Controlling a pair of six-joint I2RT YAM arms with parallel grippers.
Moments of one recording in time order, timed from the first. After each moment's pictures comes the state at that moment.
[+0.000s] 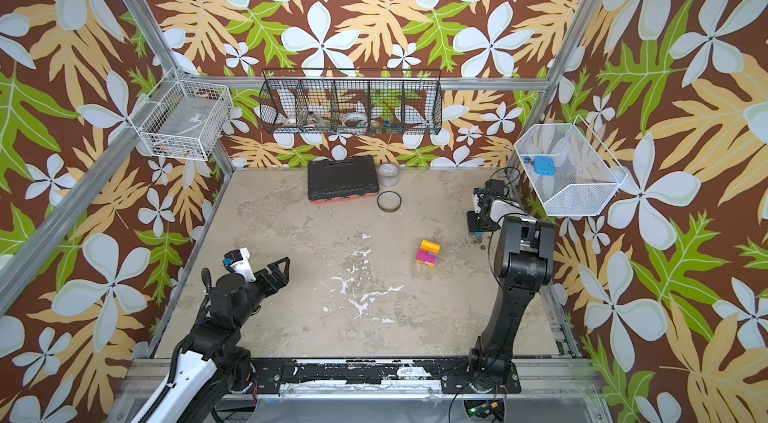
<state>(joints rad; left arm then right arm) -0.24 0.46 0.21 -0.16 -0.04 -0.72 -0.21 2.05 1.41 -0.53 -0.03 -0.22</state>
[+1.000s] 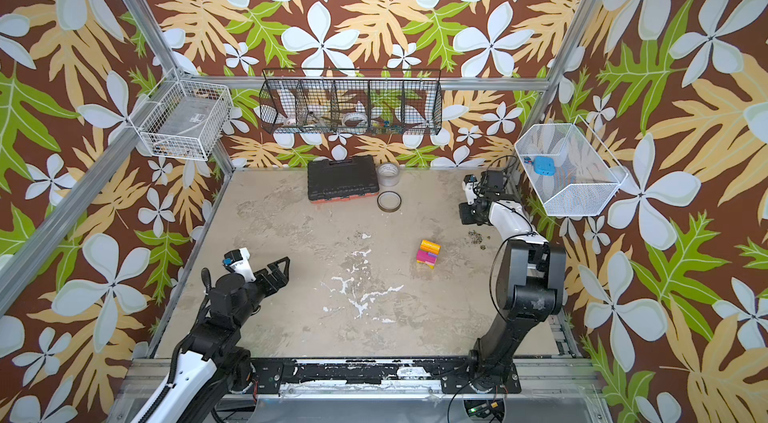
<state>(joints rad) -0.24 0.45 0.21 -0.15 -0.04 -0.72 -0.09 1.74 1.32 -0.57 -0.15 -0.26</state>
